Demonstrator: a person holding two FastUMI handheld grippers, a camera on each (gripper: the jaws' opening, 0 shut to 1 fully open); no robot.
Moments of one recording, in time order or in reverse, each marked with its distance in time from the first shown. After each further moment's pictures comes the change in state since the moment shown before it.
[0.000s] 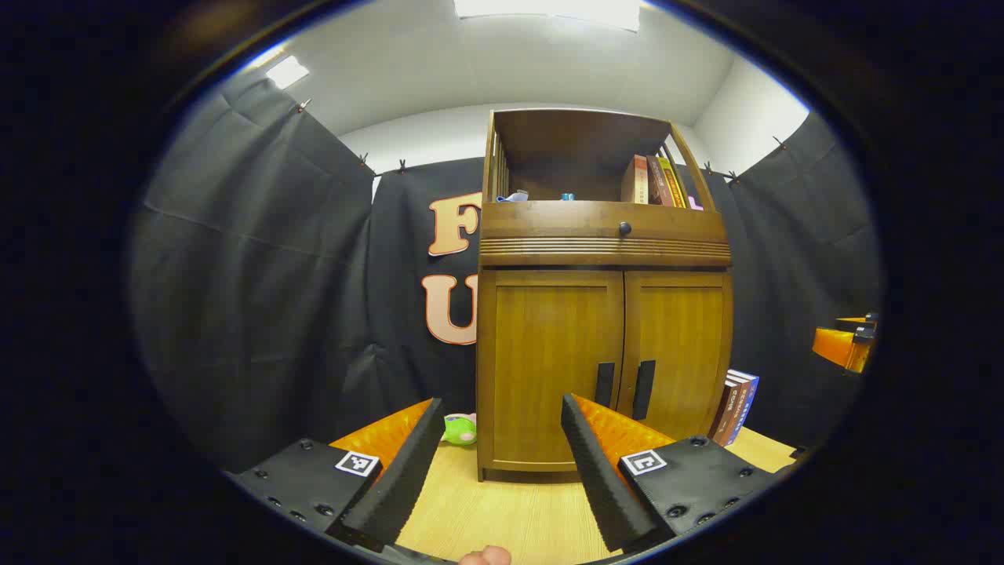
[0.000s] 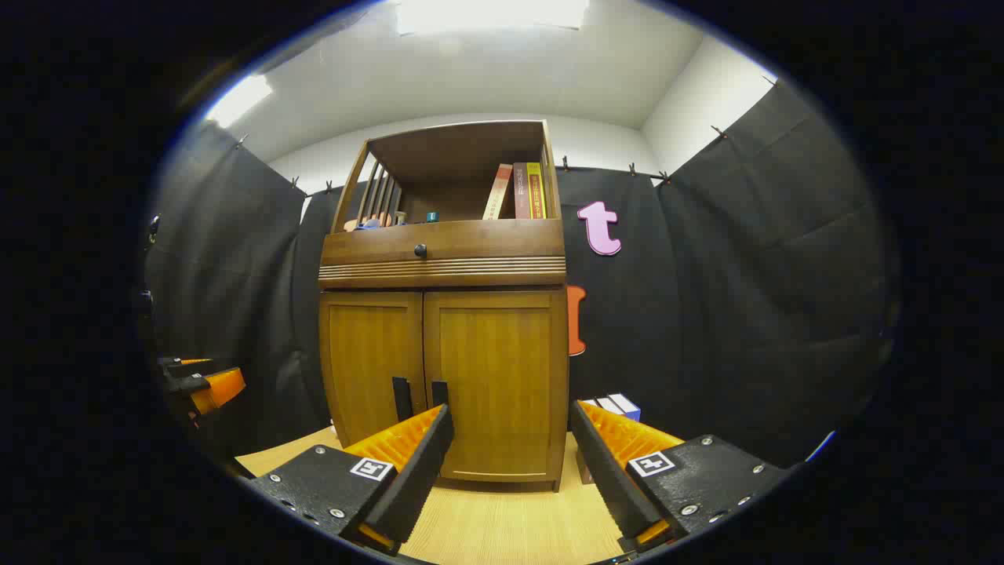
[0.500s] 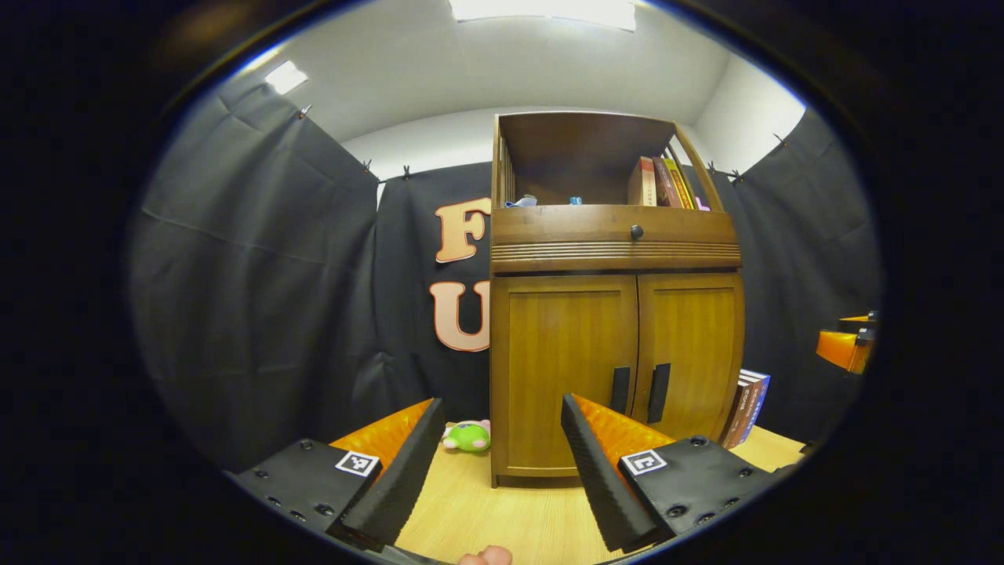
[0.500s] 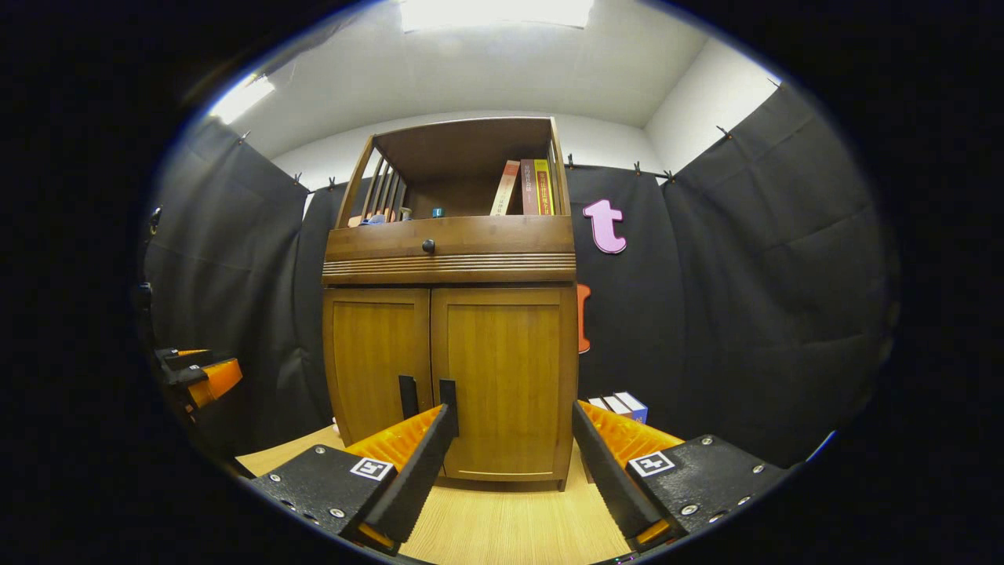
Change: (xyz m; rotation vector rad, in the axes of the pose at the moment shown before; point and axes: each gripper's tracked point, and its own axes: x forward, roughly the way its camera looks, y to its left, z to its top) left arm 0.004 0.013 0.008 0.019 -0.029 0.015; right arm 0.008 0.014 -0.005 0.005 0.004 0.004
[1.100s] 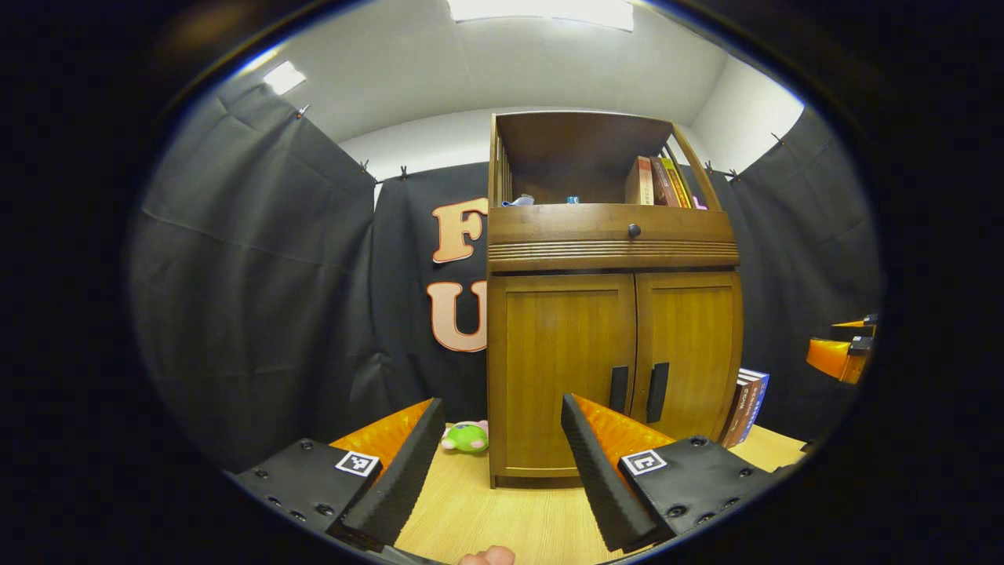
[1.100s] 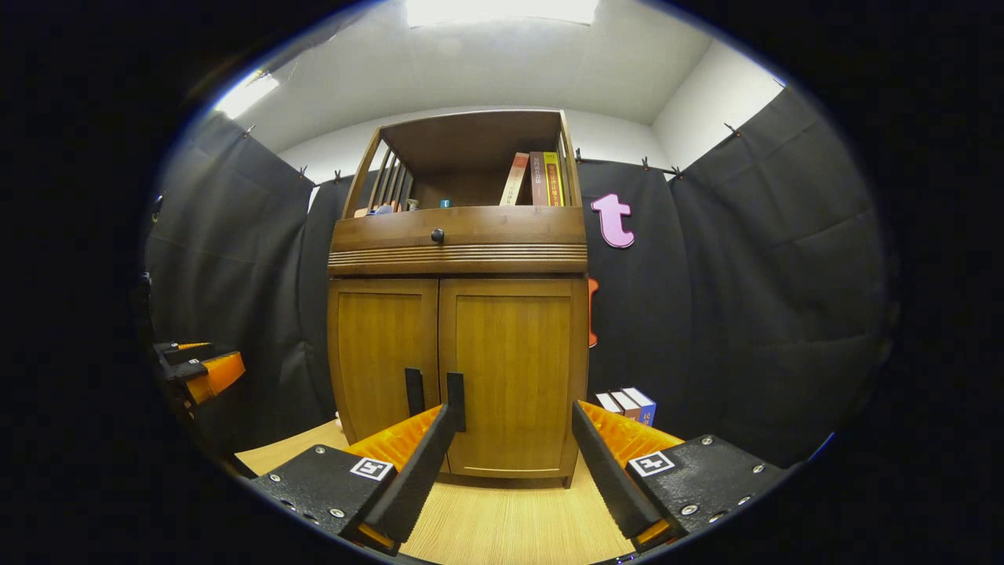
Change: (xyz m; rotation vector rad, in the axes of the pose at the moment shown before) left arm 0.003 -0.003 -0.003 0.001 -0.004 -0.006; right arm 0.006 0.012 -0.012 -0.016 0.023 0.018
